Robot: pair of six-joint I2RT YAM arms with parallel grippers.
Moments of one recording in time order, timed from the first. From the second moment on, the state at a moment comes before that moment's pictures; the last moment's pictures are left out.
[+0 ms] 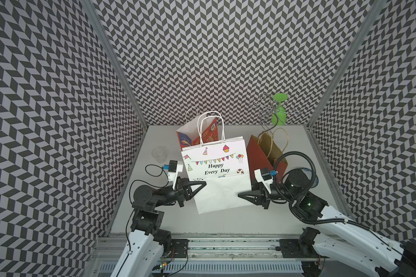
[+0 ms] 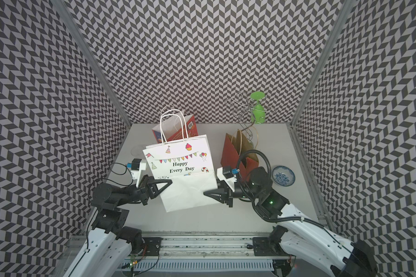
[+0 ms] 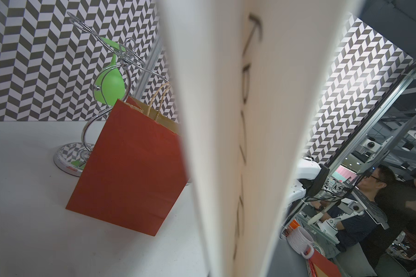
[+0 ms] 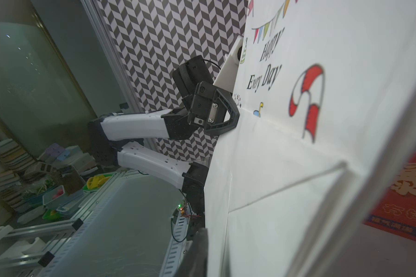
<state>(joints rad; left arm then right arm) -0.21 0.52 0.44 0.36 1.08 -0.81 0.76 0.87 0.59 0.26 -0.81 0.18</state>
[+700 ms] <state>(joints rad) -0.21 0.52 0.43 0.34 1.13 -0.78 0.76 0.89 0.64 0.35 -0.80 0.29</state>
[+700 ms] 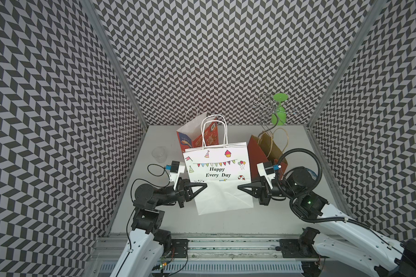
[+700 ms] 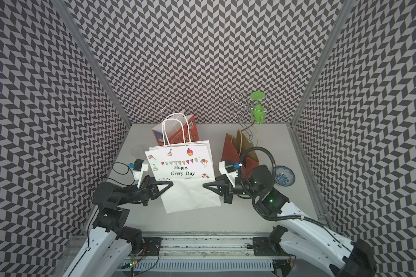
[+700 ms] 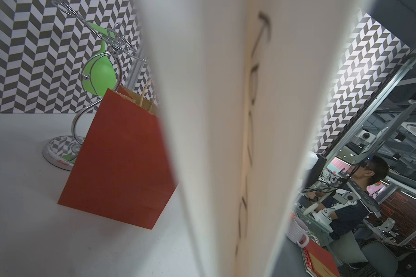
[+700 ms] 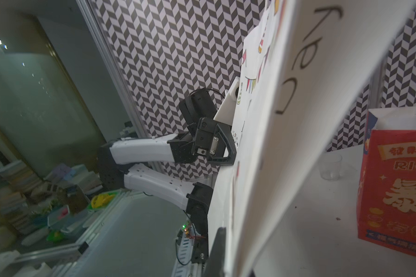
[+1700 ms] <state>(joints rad) -0.21 0.51 0.42 0.26 1.17 -0.72 0.75 0.94 0.72 0.44 -0.66 0.36</state>
